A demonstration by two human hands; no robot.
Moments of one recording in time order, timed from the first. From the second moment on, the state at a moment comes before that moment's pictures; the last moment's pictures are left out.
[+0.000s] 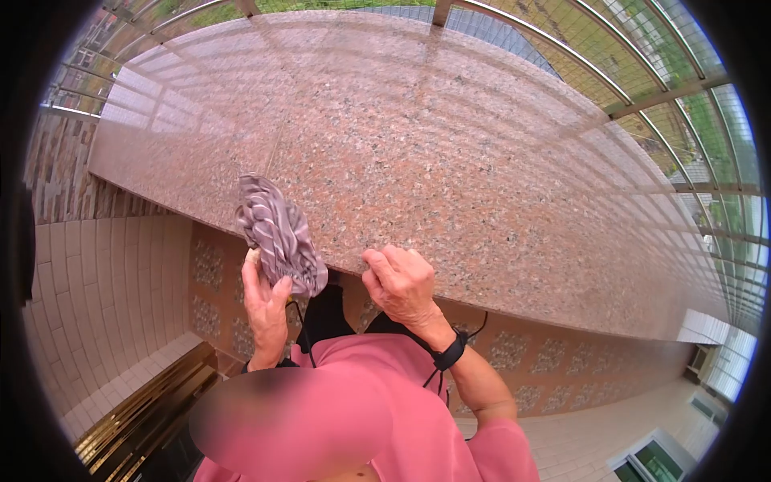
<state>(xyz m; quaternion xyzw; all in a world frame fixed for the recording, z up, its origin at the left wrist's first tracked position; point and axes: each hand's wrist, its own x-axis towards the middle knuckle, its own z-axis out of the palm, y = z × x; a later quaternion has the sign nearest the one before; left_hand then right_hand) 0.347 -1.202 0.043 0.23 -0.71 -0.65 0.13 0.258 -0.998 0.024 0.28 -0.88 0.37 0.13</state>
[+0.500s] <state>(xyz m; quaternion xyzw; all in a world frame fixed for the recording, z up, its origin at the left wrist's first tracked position) 0.281 -1.263 0.075 -0.06 -0.93 -0.34 0.15 0.260 -0.996 0.032 0.10 -0.83 0.54 0.03</state>
